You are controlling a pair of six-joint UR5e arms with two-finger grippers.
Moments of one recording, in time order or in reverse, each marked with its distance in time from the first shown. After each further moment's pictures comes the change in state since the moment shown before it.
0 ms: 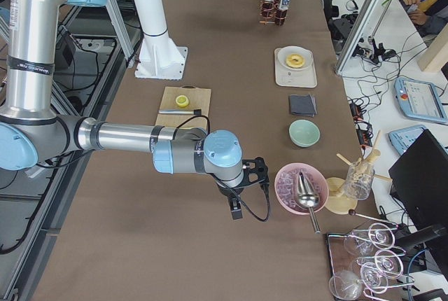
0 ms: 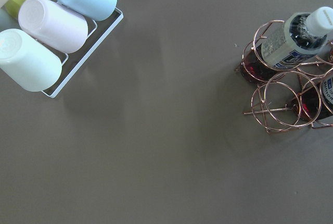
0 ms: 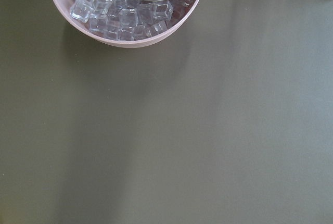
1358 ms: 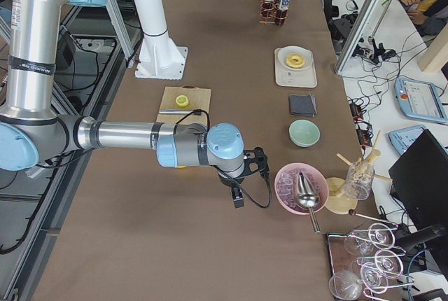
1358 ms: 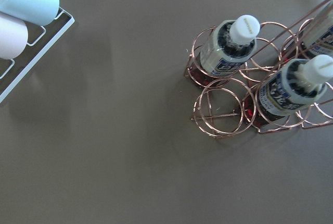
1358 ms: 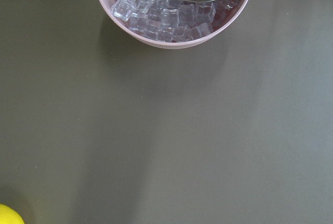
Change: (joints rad) left arm 0.168 0.008 -0.184 -0.023 -0.005 -0.282; right arm -0.048 -0.010 0.034 0.000 0.045 -0.007
